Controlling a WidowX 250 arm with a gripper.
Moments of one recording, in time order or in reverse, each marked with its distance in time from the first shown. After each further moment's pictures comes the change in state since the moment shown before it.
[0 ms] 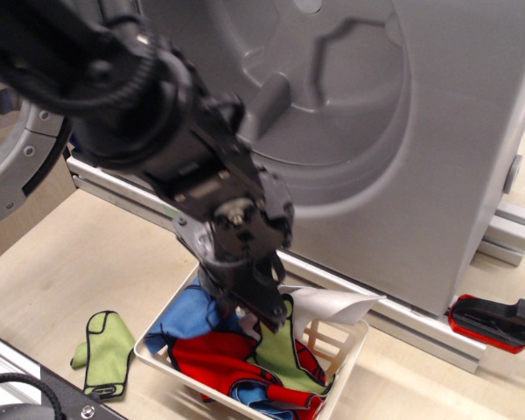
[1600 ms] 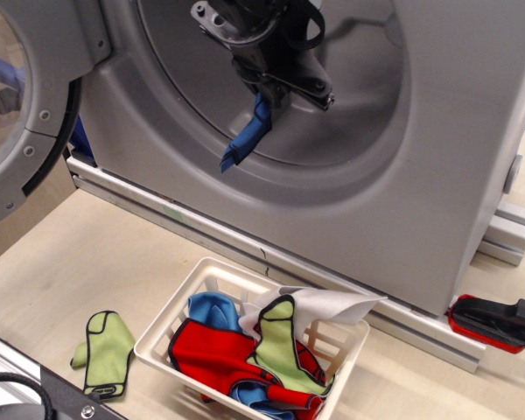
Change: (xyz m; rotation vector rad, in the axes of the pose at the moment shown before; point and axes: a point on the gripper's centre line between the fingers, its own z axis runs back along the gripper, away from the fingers) arm 0.115 0.064 0.083 0.063 -0.385 0.103
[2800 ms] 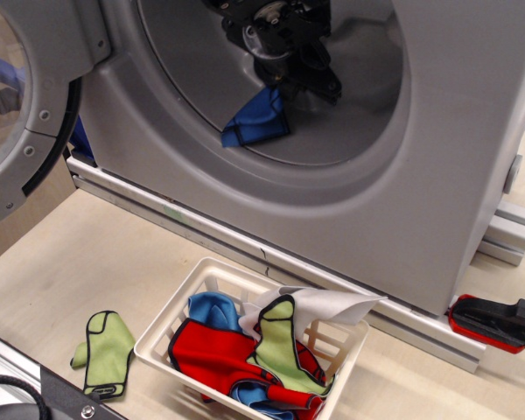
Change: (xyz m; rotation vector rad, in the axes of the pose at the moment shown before) arm 0.016 0.014 -0.060 0.061 -0.039 0.021
